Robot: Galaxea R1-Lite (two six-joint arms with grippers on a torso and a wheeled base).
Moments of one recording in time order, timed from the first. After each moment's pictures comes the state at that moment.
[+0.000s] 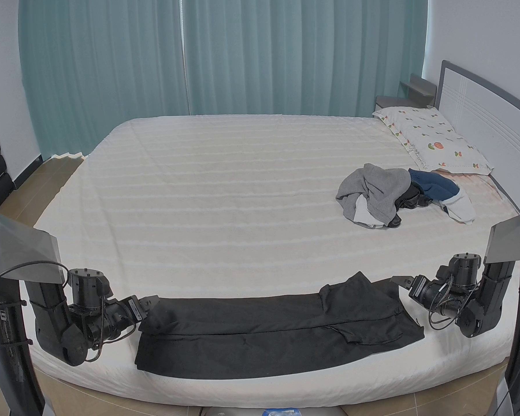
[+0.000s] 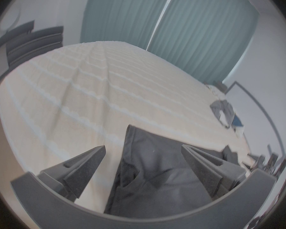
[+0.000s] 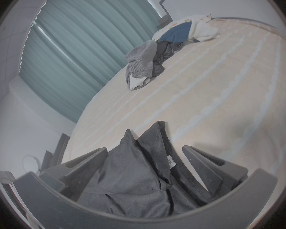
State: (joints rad) left arm -0.09 2.23 -0.28 -1.32 -0.03 -0.52; right arm -0.02 2.36 -0.46 -1.38 0.26 0.60
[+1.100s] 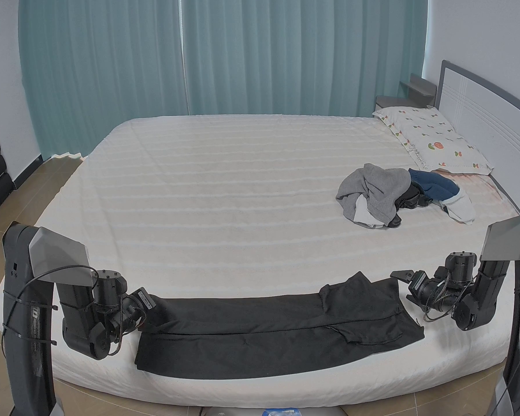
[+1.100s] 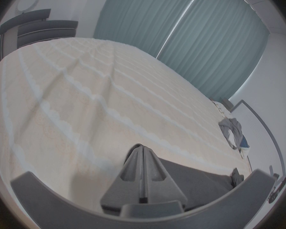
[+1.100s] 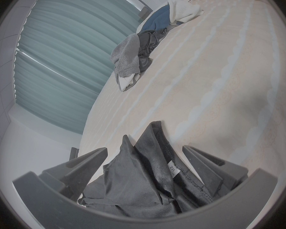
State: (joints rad) left arm -0.08 2.48 -0.50 -1.42 0.04 -0.63; right arm -0.05 2.43 -0.58 -1.31 0.33 0.79
